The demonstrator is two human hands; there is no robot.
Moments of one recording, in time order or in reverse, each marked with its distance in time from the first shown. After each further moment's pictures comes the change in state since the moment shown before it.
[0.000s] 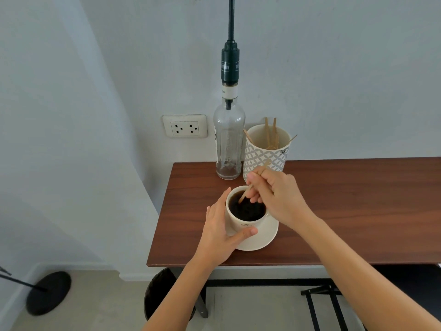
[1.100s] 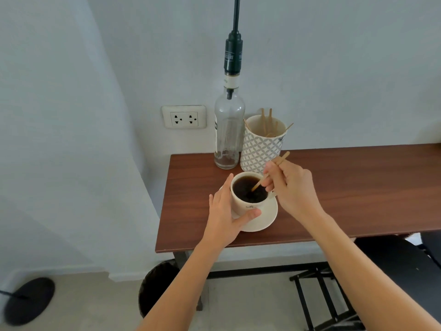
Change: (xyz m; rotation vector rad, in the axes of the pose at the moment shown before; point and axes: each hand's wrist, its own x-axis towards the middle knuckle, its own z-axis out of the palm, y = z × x) left_hand 0.005 -0.017 0.005 -0.014 -0.014 0.031; right_hand -0.031 -0.007 0.005 -0.124 0.256 0.094
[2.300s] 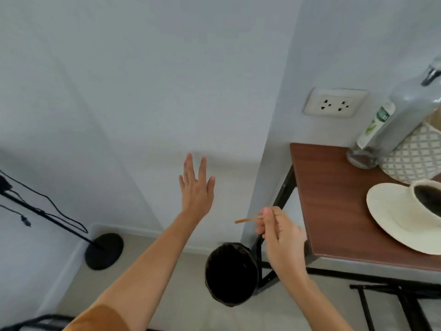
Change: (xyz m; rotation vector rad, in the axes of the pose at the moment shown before) left_hand -0.014 -0.231 -0.300 0.610 0.314 -0.170; right_hand -0.099 -0.142 0.297 0.266 -0.134 0.274
